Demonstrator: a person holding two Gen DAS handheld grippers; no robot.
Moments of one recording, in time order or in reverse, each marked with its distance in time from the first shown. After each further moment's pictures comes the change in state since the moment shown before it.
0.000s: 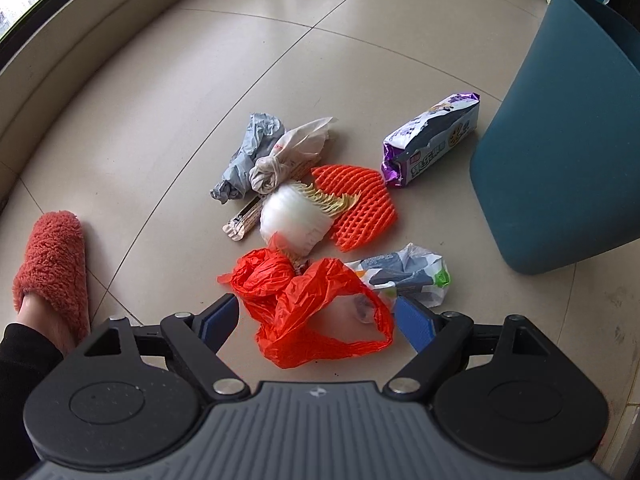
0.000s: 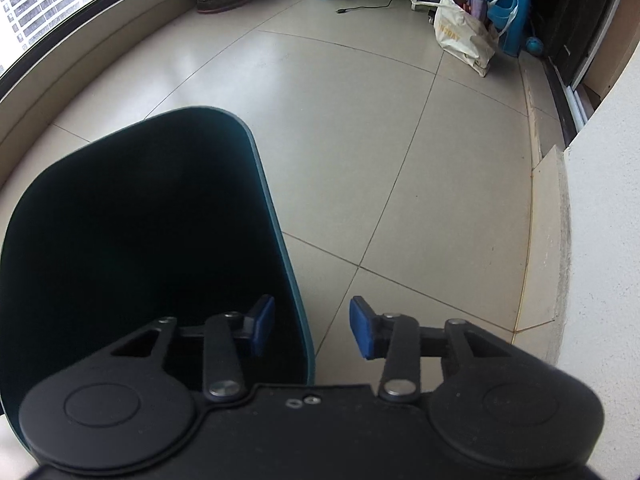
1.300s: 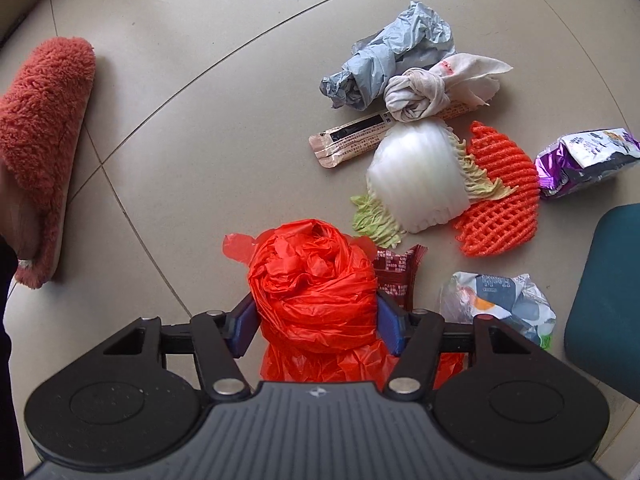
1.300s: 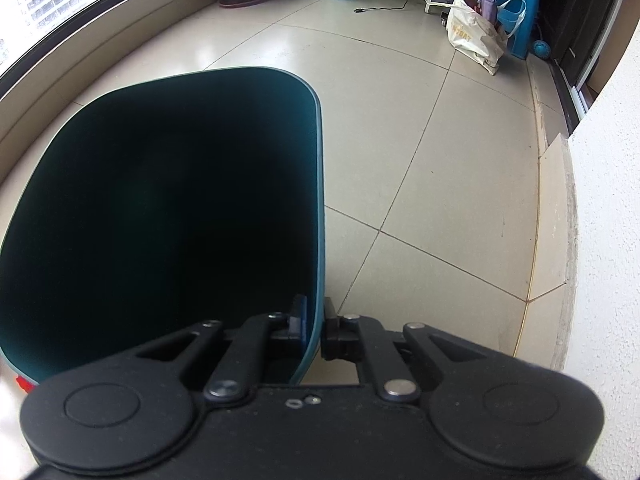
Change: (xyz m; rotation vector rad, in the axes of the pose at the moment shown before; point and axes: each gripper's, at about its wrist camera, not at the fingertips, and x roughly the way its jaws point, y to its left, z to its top) left arm 0.112 0.075 0.007 -0.400 0.300 0.027; right arm -0.038 0.025 -0.077 -0.049 -0.052 0.020
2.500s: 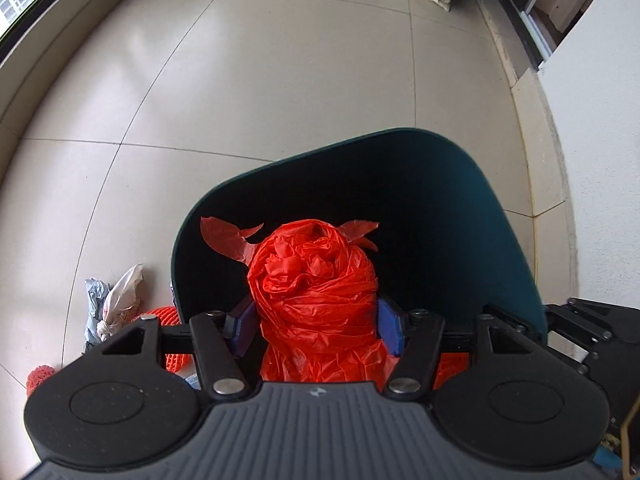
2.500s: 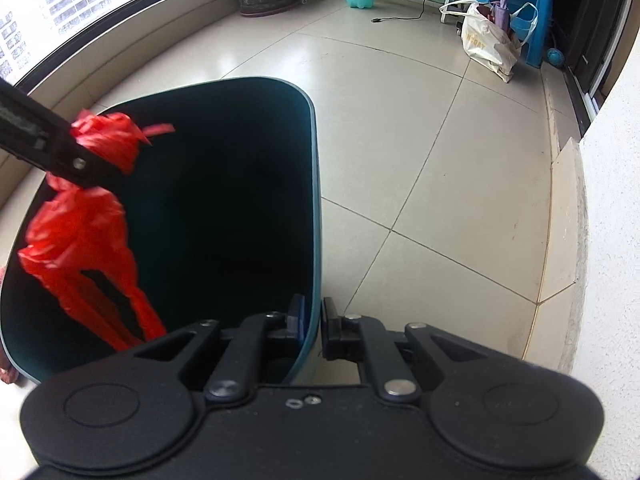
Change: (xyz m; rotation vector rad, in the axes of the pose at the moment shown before) left arm -0.194 -0.352 -0.086 0.717 -0.240 -0.123; right arm -0.005 -0.016 -0.012 -0.041 -0.035 0.053
